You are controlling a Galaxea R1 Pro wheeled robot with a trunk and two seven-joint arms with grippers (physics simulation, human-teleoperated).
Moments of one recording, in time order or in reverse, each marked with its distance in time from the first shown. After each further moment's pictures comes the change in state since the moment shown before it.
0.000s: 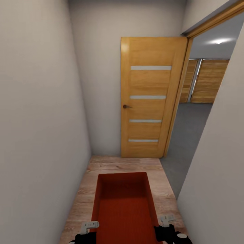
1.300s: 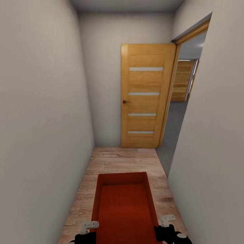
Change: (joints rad) left arm 0.000 0.001 0.001 0.000 0.000 0.000 0.000; right arm 0.000 0.001 0.002 0.000 0.000 0.000 -0.002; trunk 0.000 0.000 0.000
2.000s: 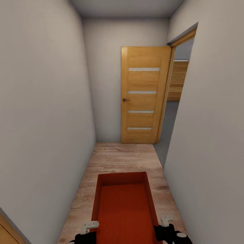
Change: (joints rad) left arm -0.001 -0.001 0.003 0.000 -0.001 0.000 -0.002; right arm 0.001 0.000 0.004 -0.009 -0.006 0.011 -0.003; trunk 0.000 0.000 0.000
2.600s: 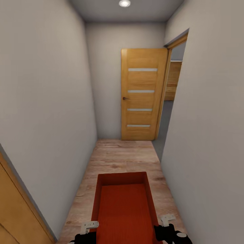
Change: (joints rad) left arm 0.000 0.000 0.000 0.000 0.002 0.000 0.000; right arm 0.000 0.000 -0.002 0.000 0.008 -0.001 0.003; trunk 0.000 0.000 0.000
